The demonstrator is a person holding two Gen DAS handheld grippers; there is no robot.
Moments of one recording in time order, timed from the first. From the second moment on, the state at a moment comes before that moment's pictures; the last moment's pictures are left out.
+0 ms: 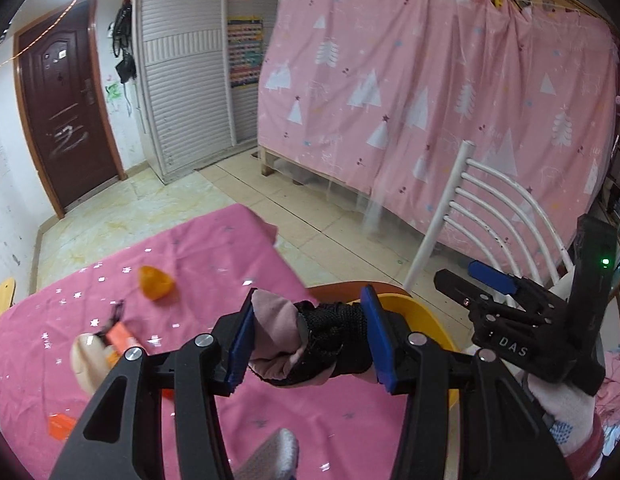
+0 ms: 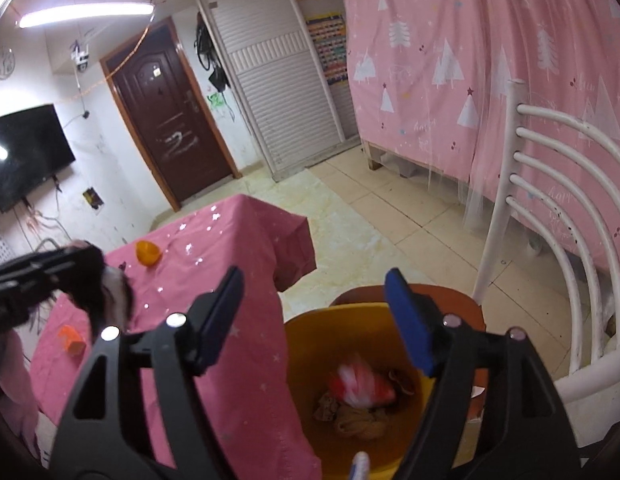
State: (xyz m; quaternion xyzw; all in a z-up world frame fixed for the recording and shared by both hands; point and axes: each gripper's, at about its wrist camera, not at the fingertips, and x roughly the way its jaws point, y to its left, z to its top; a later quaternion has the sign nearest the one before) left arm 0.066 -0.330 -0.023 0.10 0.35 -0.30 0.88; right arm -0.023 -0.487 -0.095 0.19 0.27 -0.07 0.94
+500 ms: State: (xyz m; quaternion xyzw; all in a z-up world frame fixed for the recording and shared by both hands) left arm 0.053 -0.391 -0.039 0.11 0.35 -0.33 0.87; right arm -0.053 -0.523 -0.083 0.24 0.22 -0.10 0.94
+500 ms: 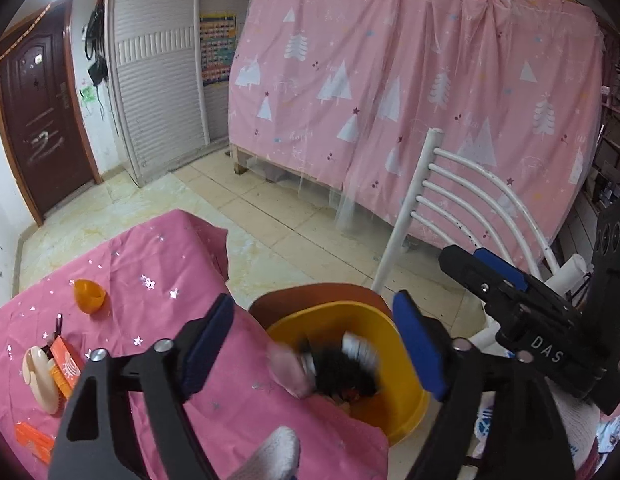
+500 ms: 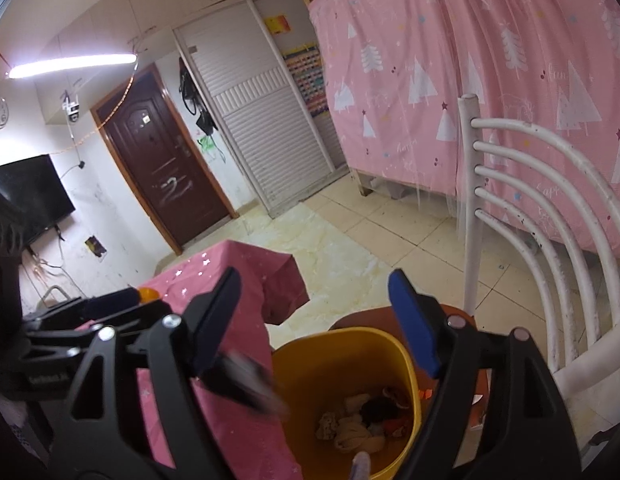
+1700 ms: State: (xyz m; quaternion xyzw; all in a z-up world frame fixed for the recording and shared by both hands) left arm 0.103 -0.157 -0.011 -0.03 0.33 -0.21 0.92; right arm 0.025 -0.367 -0.062 0.12 0.28 0.03 0.95
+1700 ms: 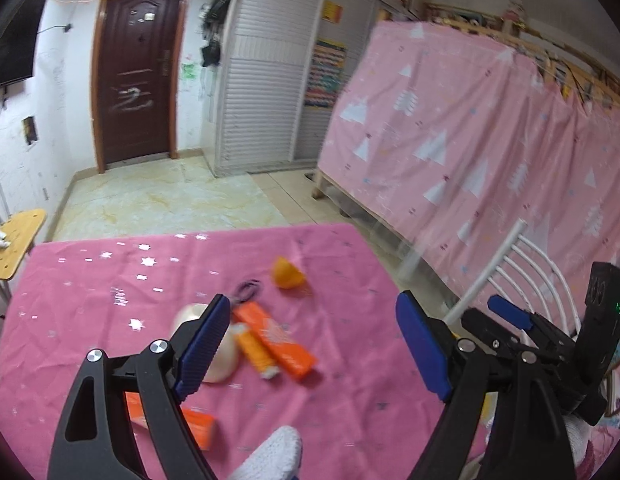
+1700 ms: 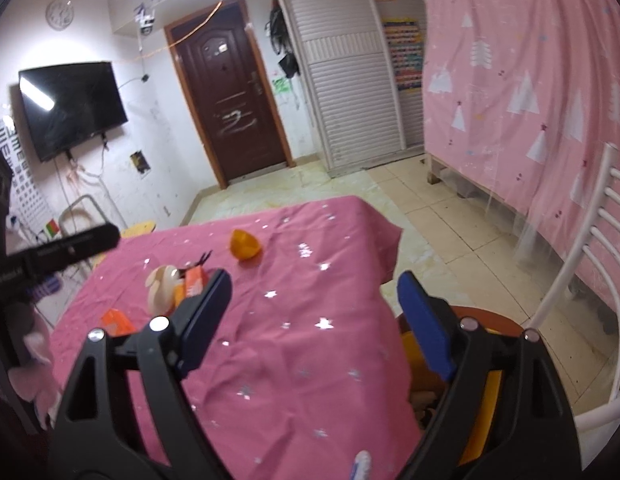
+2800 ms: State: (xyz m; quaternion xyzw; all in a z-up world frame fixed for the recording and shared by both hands) left arm 0.122 -0.071 -0.117 0.09 0.43 -0.22 0.87; right arm 0.104 -0.243 -0.108 0.02 0.39 0.08 0.92
